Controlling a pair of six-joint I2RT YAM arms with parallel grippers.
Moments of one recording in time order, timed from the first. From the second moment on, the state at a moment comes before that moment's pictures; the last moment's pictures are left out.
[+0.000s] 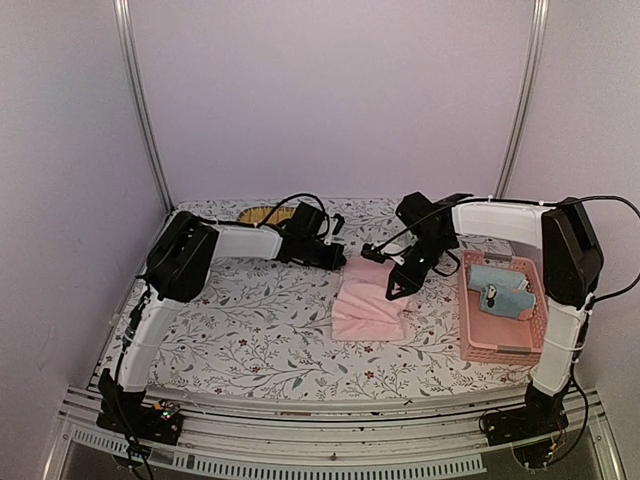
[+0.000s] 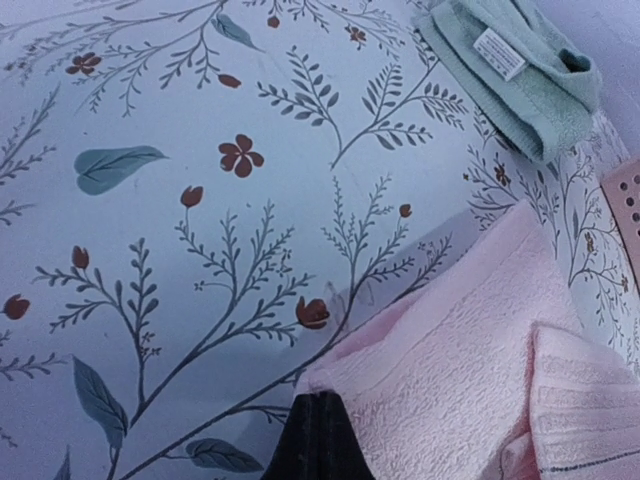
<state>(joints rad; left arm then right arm) -0.67 2.49 1.87 -0.12 0.22 -0.28 0.56 1.94 1.47 -0.88 -0.38 -0.49</state>
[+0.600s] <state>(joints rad) -0.45 1.59 1.19 0.05 0.01 -0.34 0.47 1.91 1.93 -0.84 -0.29 -0.55</state>
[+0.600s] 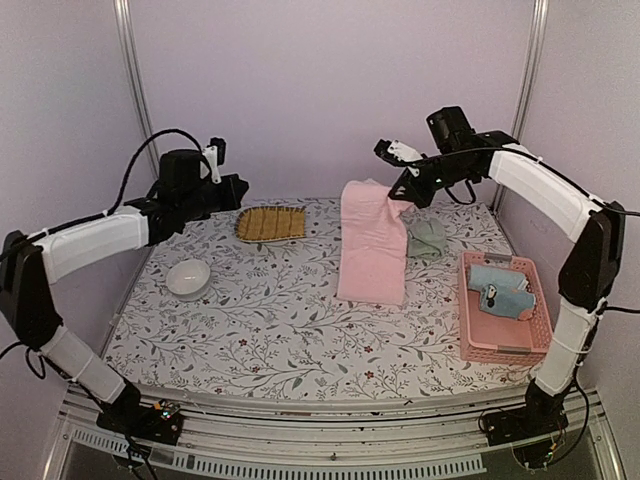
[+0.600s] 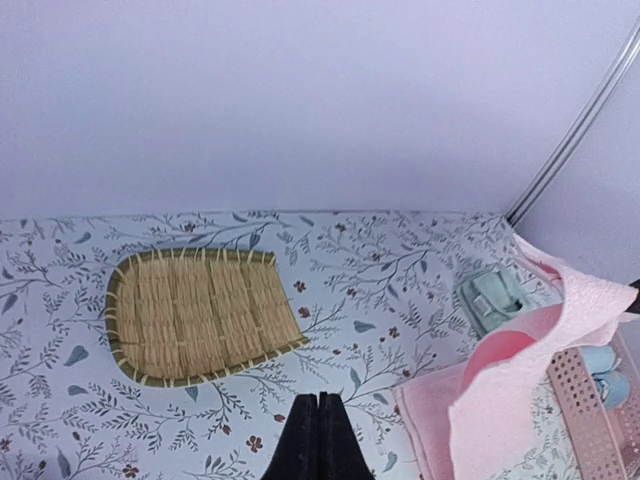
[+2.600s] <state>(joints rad) -1.02 1.83 1.03 -0.14 0.62 -0.09 0.57 2.28 1.74 -0.63 -0.25 -0.39</state>
